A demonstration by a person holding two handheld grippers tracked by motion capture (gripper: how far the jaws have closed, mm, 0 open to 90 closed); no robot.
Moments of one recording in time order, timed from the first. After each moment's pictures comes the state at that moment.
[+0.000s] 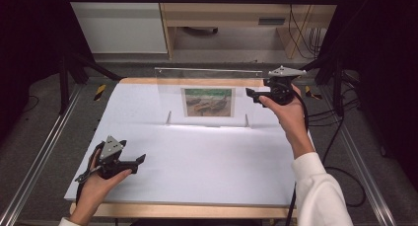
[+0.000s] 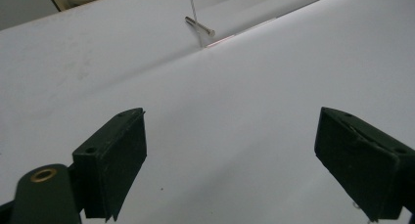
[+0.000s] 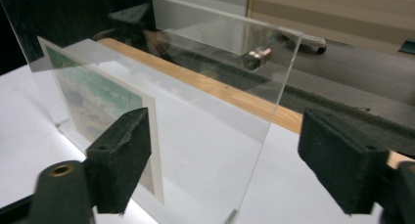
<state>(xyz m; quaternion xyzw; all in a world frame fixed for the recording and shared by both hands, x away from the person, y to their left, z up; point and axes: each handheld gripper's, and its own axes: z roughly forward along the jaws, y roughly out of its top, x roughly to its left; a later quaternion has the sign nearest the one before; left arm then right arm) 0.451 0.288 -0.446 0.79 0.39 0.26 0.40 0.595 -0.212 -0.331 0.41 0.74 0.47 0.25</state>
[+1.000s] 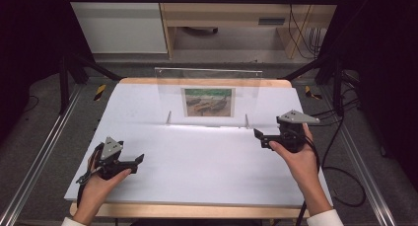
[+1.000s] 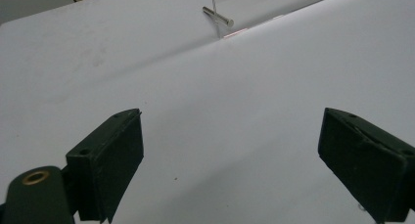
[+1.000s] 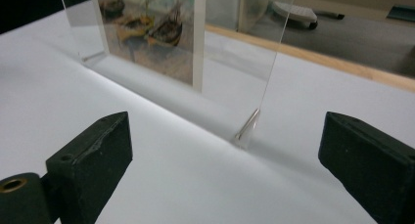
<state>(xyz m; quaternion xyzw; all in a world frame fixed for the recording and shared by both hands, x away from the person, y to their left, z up) 0.453 0.292 -0.455 0.78 0.41 0.27 0.39 0.483 -0.227 -0.382 0.43 0.74 0.45 0.25</state>
